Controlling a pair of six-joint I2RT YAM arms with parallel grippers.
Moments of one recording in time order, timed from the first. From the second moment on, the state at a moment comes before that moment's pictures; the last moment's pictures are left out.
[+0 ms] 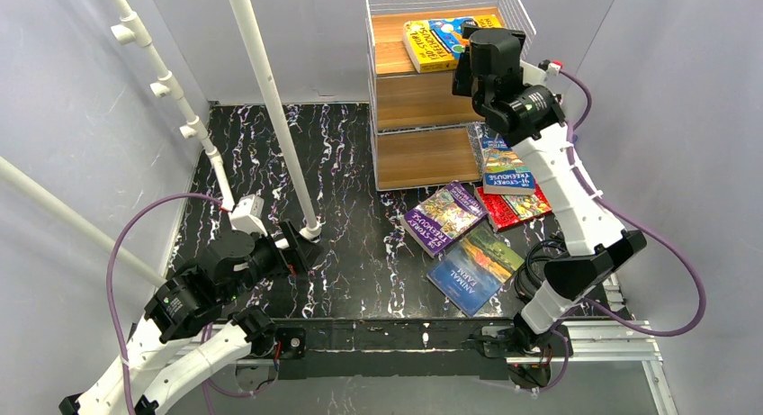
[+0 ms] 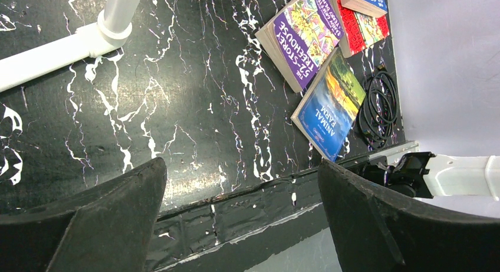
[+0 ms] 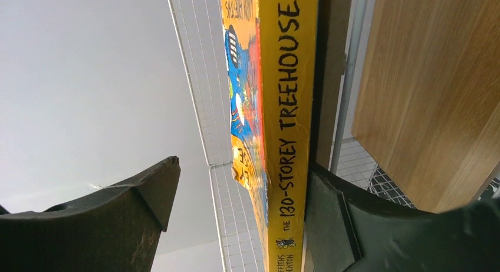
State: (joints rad) left arm -0.77 0.45 0.88 -0.96 -0.20 -0.80; right arm 0.56 1.66 2.10 -0.76 0.63 1.81
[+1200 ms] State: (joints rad) left arm -0.77 0.46 0.86 -0.94 -0.19 -0.81; right arm 0.56 1.35 1.68 -0.47 0.50 1.48
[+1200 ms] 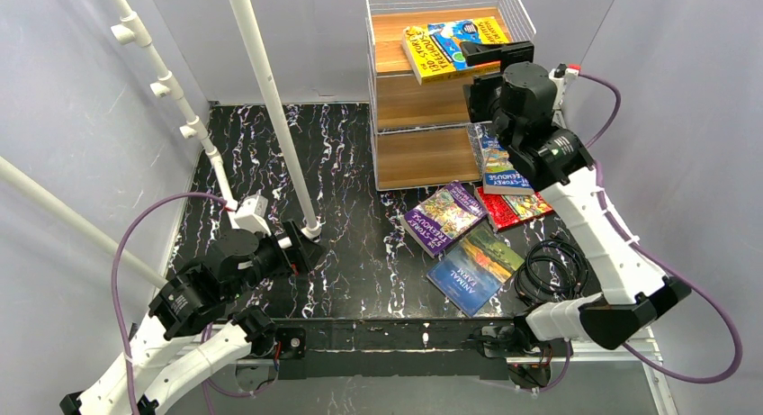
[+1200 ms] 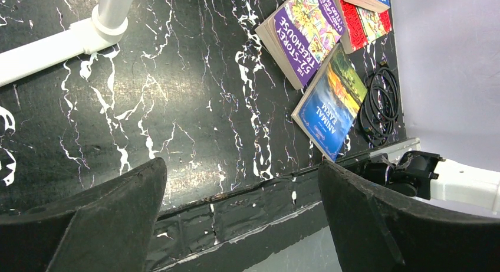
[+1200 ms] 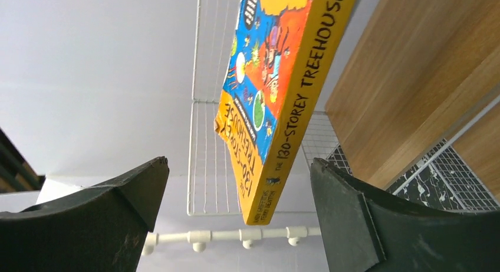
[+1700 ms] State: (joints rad) left arm -0.77 0.47 0.86 -0.92 -0.17 -0.81; right arm 0.56 1.16 1.53 -0.39 0.36 0.84
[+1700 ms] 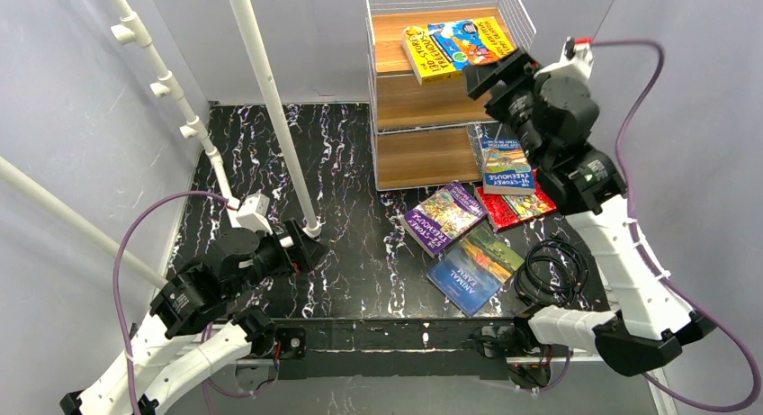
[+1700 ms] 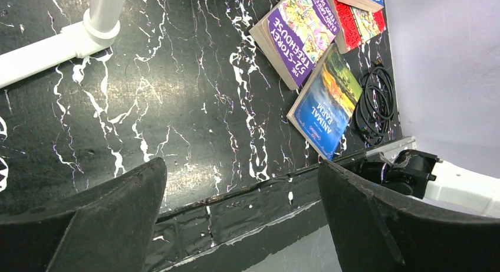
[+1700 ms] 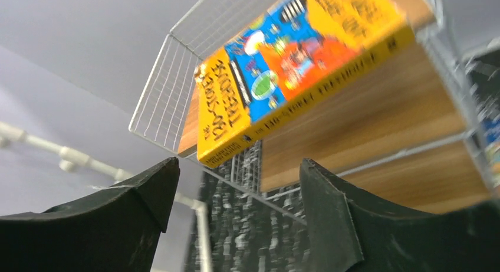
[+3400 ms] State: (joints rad) left arm -0.77 0.47 0.86 -0.92 -0.17 -0.81; right arm 0.57 1.56 2.05 -0.67 0.27 0.21
